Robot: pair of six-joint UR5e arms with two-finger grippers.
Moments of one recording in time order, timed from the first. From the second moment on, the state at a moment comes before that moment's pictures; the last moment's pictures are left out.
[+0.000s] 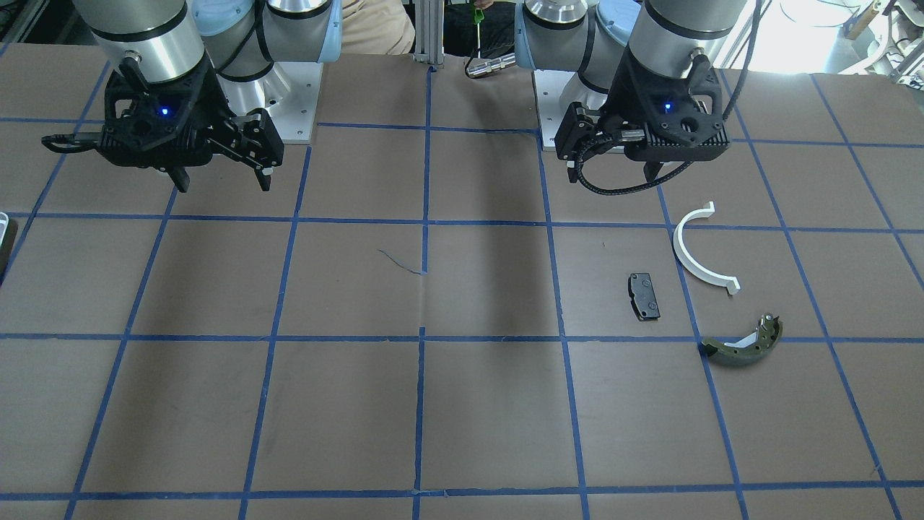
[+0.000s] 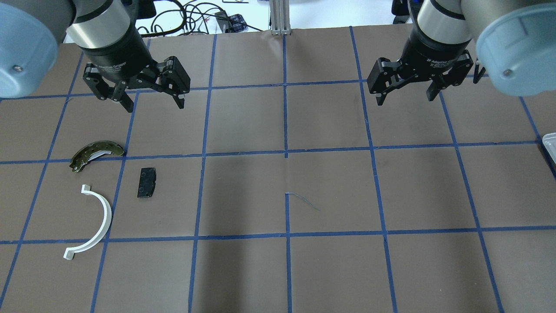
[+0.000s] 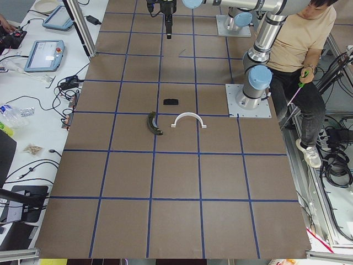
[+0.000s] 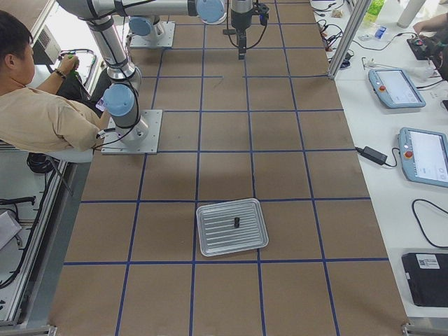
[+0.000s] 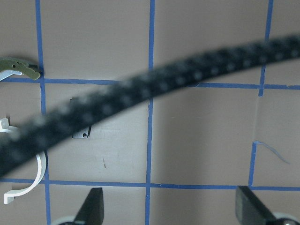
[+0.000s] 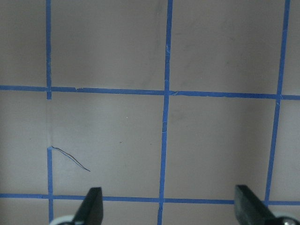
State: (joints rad) left arm -1.62 -1.58 -1.51 -1.63 1.58 -0.09; right arm 1.60 -1.59 1.60 -1.62 -1.58 -0.01
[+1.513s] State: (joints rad) left arm -1.62 -1.58 -1.52 -1.62 1.58 -0.07; right arm 1.61 -1.63 1.63 -1.54 -1.64 -0.13
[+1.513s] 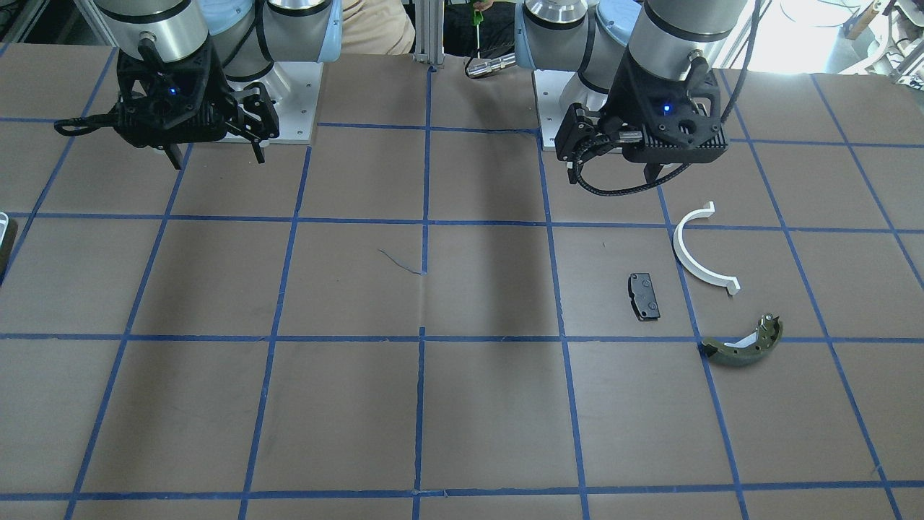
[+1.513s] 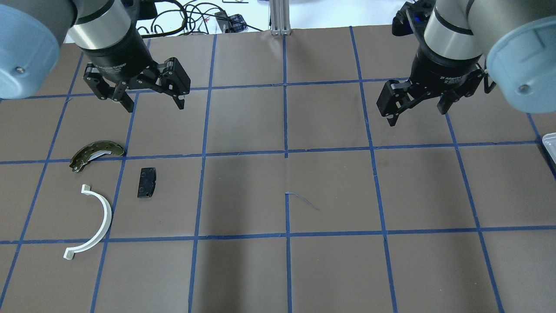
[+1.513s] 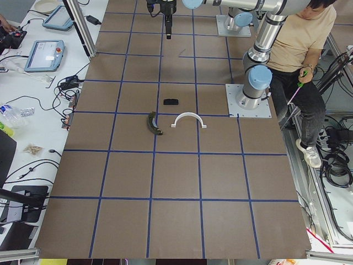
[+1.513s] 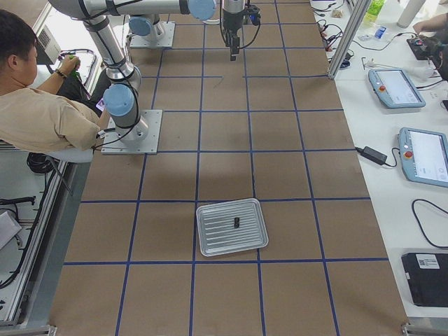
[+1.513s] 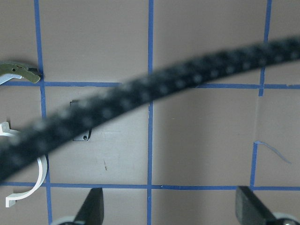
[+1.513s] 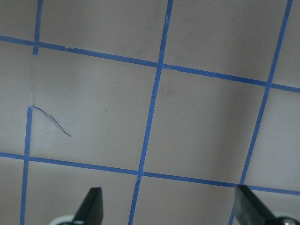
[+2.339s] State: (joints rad) left arm -1.62 -1.58 -1.54 -1.58 1.59 -0.04; right arm 1.48 -1.63 1.63 -1.49 -1.66 -0.22
